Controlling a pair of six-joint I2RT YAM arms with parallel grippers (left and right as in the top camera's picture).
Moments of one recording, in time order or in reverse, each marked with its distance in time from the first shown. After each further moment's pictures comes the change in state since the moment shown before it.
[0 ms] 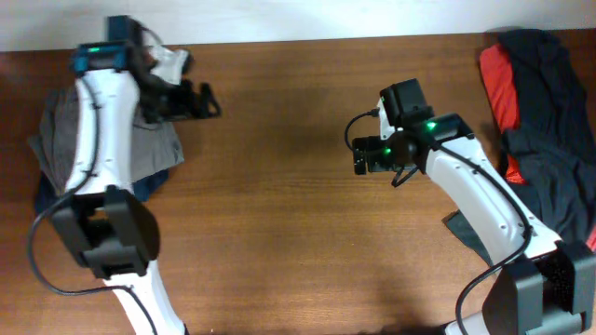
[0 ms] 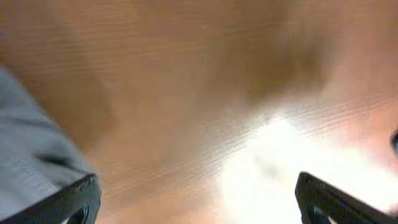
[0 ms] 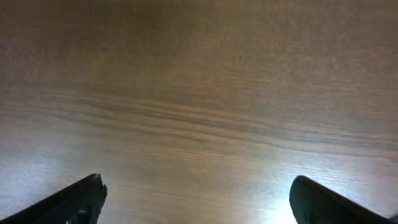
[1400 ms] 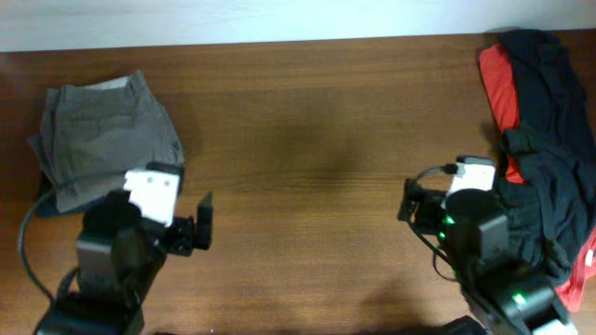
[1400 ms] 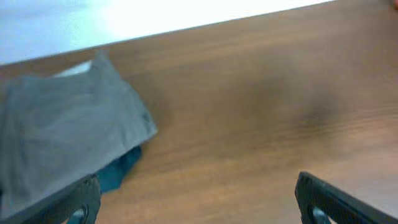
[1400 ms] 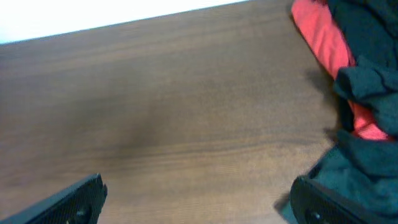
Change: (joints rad) left arm -0.235 -1.381 -1.059 0.484 -0.451 -0.100; right arm 0.134 -0.887 -0.523 0.232 0.391 0.180
